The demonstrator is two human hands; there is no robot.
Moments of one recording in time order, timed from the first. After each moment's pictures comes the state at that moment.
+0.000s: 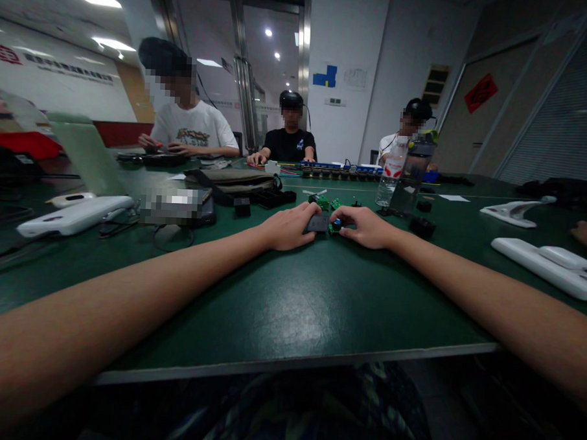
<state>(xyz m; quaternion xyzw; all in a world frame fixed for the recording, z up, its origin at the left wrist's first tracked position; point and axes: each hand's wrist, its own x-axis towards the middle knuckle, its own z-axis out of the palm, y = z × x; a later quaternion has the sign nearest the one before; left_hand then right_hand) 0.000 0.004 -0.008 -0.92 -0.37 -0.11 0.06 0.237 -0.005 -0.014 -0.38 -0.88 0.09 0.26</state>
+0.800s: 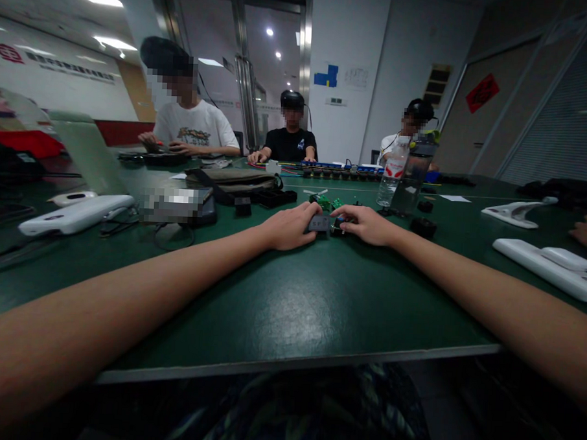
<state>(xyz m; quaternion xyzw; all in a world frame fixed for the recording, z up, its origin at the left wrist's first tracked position) 0.001 0.004 -0.008 -0.92 -0.38 -0.11 0.05 0.241 0.006 -0.015 -0.41 -0.87 0.12 0.26</state>
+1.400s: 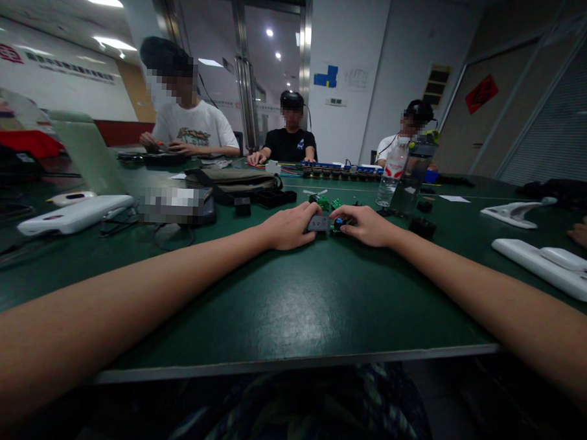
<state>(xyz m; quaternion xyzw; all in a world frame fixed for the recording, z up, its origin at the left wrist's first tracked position) 0.000 0.006 -0.009 -0.92 -0.37 -0.11 0.06 0.239 -0.002 -0.012 -0.38 -0.88 0.09 0.27</state>
